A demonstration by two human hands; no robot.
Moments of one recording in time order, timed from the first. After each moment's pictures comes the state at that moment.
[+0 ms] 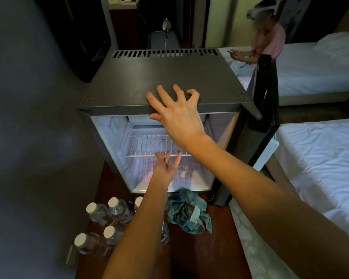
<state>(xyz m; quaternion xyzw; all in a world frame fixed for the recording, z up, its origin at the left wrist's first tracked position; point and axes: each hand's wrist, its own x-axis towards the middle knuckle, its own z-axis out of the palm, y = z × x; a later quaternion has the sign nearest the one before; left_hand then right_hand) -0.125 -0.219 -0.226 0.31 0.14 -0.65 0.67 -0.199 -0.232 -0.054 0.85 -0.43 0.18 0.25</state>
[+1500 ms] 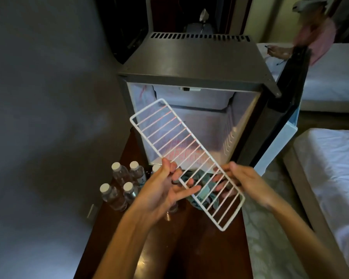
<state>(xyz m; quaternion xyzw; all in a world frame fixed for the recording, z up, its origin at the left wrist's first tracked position) -0.136 0.011 -0.124 0.39 -0.15 -0.69 0.60 -0.358 -0.095 -0.158 0.62 -0.44 0.24 -0.61</state>
